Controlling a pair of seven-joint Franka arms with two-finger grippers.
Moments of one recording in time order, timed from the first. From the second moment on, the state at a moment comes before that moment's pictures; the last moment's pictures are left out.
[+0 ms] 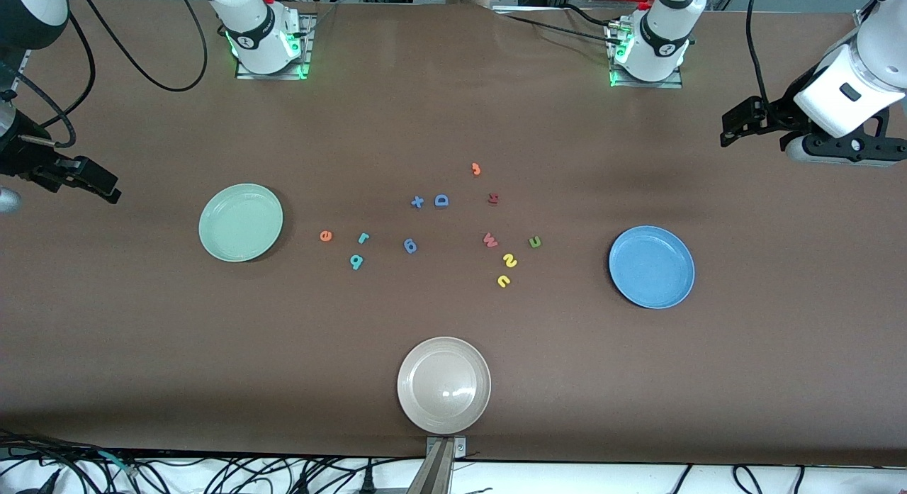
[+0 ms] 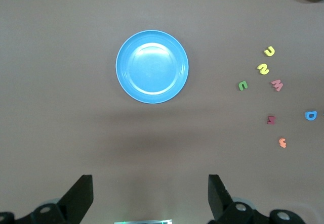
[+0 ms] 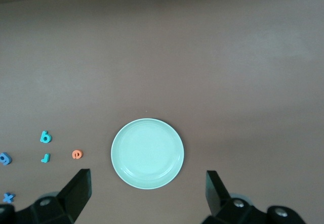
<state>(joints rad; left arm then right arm) 0.03 -0.04 -0.13 -1.66 -0.06 1.51 -0.06 -0.05 0.05 0.04 -1.65 -0.05 1.78 0.17</state>
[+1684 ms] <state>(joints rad) 0.02 -0.03 -0.13 -1.64 -0.06 1.51 -0.05 -0.04 0.06 0.04 -1.65 -0.04 1.75 0.17</state>
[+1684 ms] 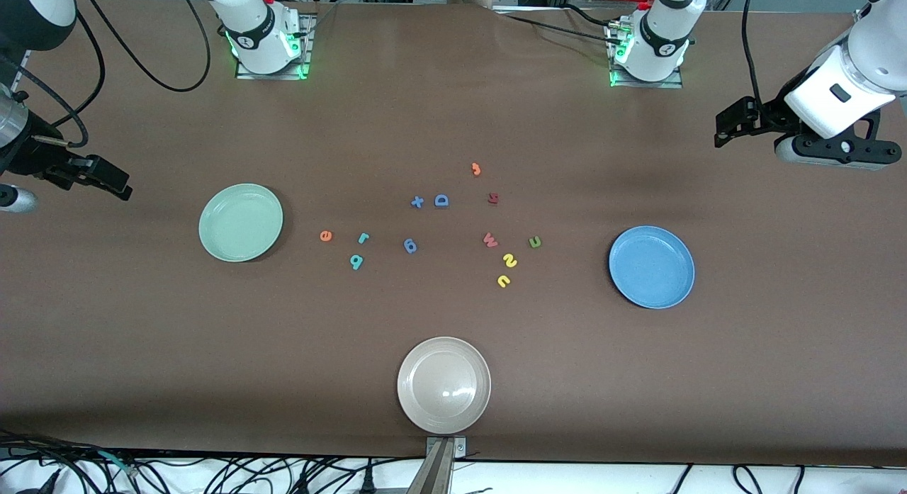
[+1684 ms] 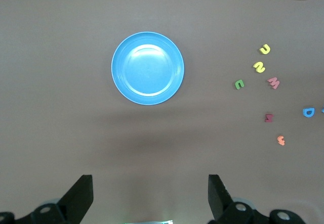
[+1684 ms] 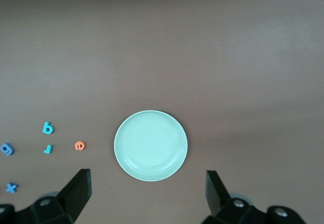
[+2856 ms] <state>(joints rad) 0.02 -0.03 -0.13 -1.64 -0.06 1.51 -0.05 -0.03 0.07 0.04 -1.67 -0.04 1.78 0.20</state>
